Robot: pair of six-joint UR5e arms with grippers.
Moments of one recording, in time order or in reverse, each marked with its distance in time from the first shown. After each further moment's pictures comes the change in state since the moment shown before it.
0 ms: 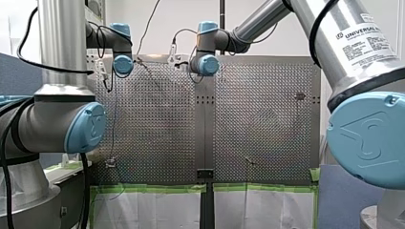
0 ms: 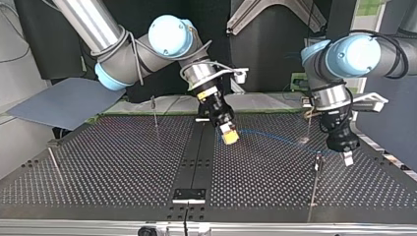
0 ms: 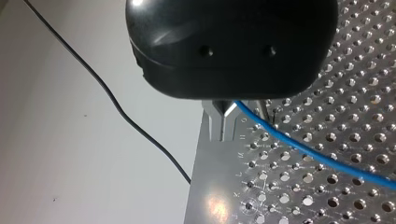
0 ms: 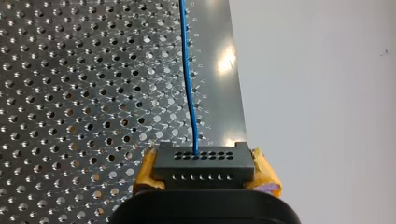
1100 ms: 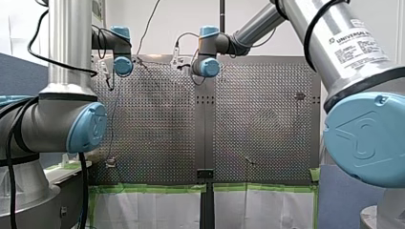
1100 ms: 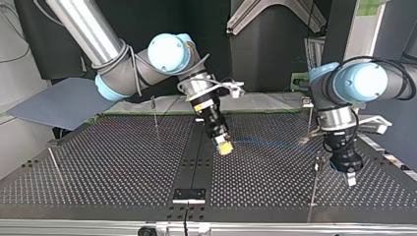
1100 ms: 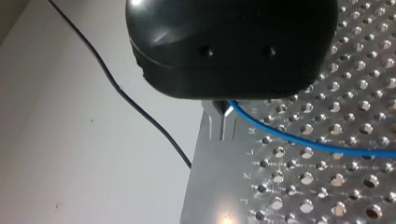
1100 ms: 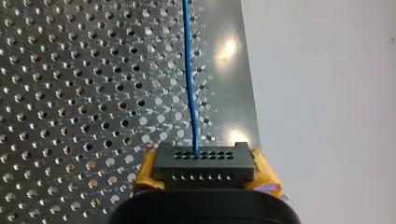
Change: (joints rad) left arm 0.049 -0.097 0.118 0.004 0.093 -0.042; right arm -0.036 0.057 -0.072 0.013 -0.009 0.009
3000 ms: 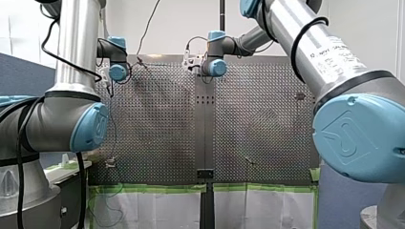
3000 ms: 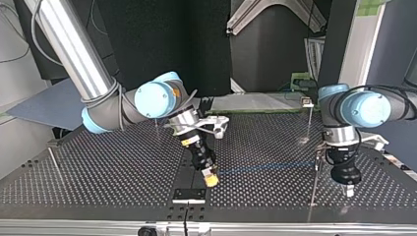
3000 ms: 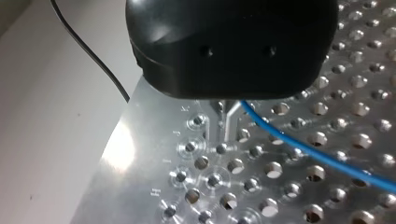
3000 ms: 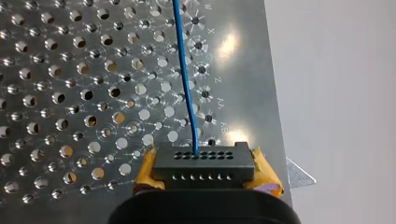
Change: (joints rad) left arm 0.070 -0.140 0.106 -0.014 0.130 -0.082; right arm -0.102 0.154 -0.294 0.145 -0.101 0.023
